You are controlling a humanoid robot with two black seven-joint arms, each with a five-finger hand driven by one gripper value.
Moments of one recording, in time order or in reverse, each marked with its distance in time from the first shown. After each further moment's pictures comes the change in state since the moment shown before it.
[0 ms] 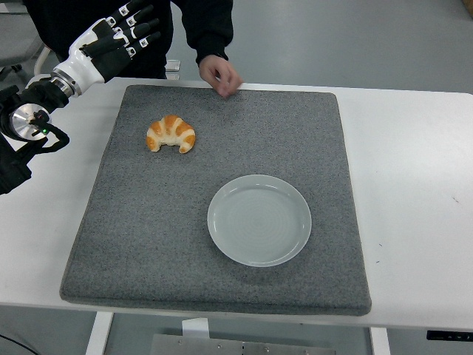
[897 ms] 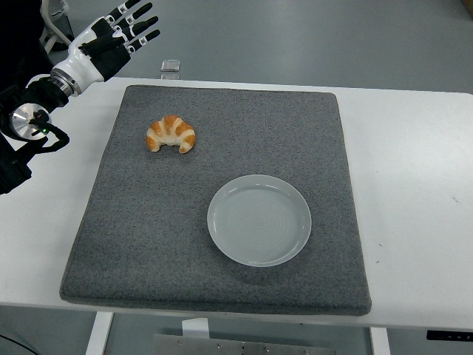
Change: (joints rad) left arm 0.002 -0.001 -0.003 0.000 -0.002 -0.003 -0.008; right arm 0.000 0.000 0.000 0.000 0.000 0.000 0.001
